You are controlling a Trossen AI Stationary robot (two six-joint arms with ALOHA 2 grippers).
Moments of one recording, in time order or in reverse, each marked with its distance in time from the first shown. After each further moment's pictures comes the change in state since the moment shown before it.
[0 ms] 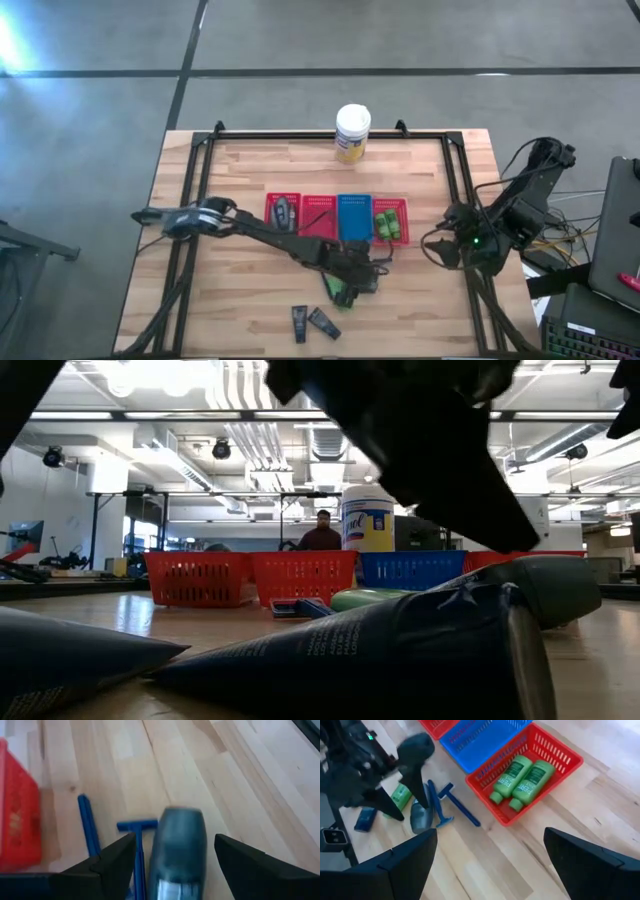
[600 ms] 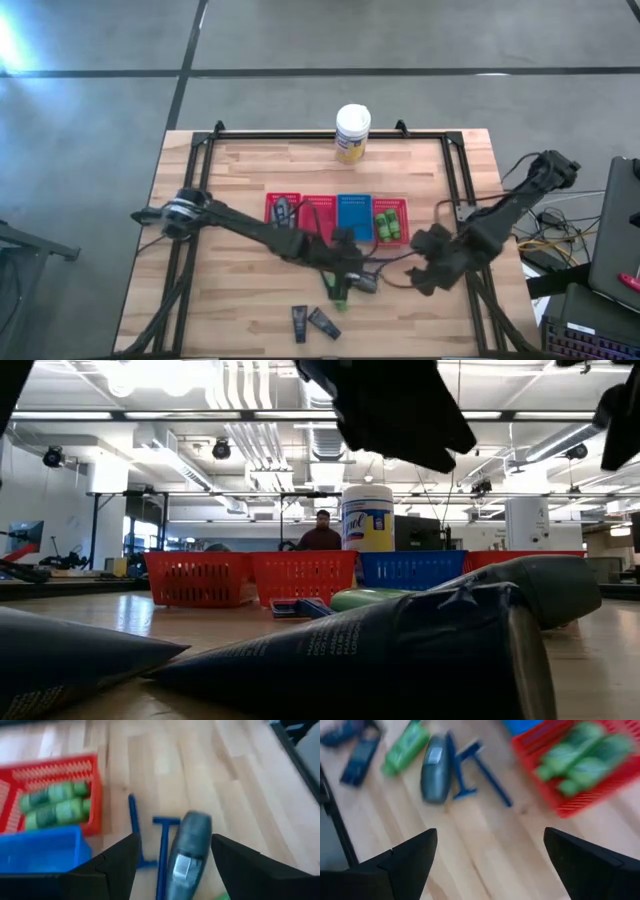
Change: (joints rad) left arm -0.023 -0.229 -0.145 -0.009 -0.148 -0.129; right arm -0.167 0.279 0.000 0.309 -0.248 -0.320
